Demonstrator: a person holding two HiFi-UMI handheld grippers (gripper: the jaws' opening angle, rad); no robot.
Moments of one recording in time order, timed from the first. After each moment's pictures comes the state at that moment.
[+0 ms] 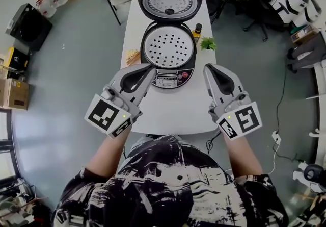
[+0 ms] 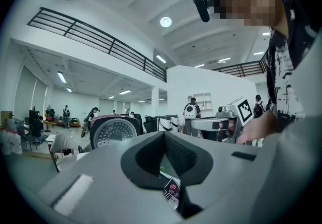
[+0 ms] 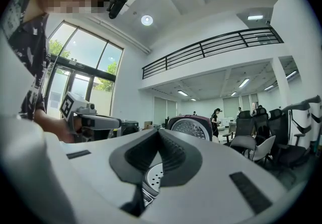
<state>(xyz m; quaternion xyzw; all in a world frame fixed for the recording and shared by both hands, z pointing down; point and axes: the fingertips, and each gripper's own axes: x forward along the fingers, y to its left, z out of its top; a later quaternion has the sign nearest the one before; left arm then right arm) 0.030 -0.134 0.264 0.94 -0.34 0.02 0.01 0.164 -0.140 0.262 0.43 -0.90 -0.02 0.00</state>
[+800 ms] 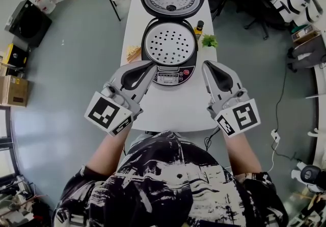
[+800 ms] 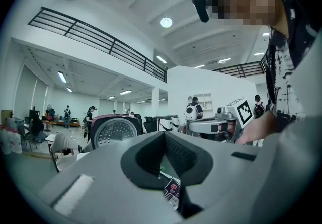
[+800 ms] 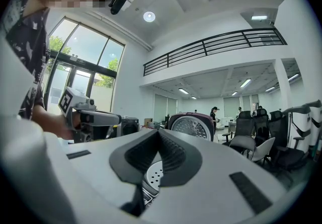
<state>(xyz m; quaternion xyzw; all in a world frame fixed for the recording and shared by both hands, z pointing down) 0.026 -0.137 0.268 0.94 -0.34 0.02 0.01 0.152 -0.146 0.271 0.43 -0.90 -0.03 0.02</state>
